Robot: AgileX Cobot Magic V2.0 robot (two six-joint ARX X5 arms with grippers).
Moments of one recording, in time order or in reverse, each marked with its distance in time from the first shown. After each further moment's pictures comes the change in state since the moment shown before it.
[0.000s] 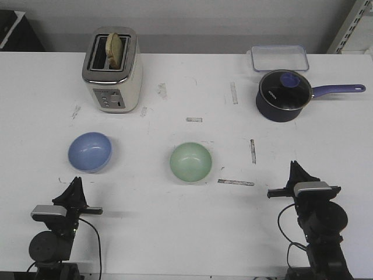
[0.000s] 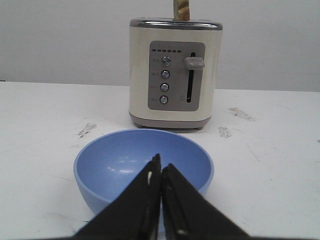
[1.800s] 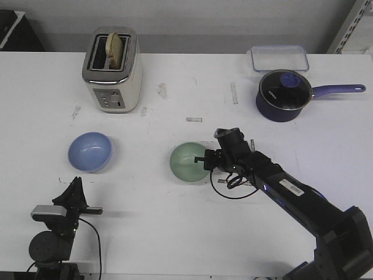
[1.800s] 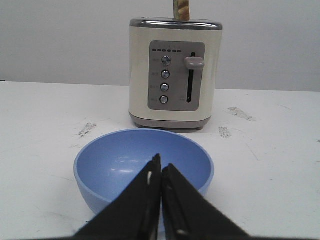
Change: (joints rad) left arm 0.000 0.000 0.000 0.000 0.000 0.000; right arm 0.470 1.121 0.739 -0.432 -0.129 0.591
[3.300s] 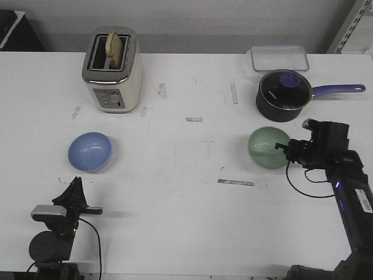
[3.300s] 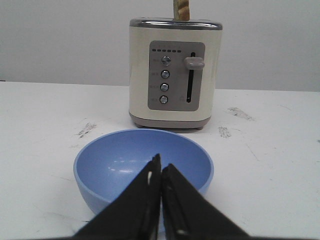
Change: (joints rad) left arm 0.000 0.000 0.000 0.000 0.000 0.000; right arm -0.676 -0.180 0.000 -0.227 -0.204 -0.402
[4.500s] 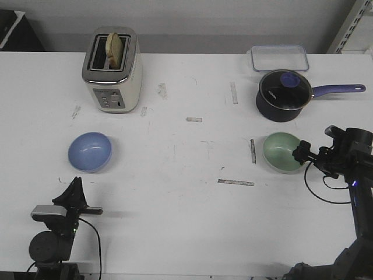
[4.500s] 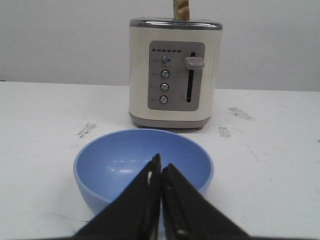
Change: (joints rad) left arm 0.000 0.000 0.000 0.000 0.000 0.000; right arm -0.214 0.050 0.000 -0.055 -0.055 -0.070
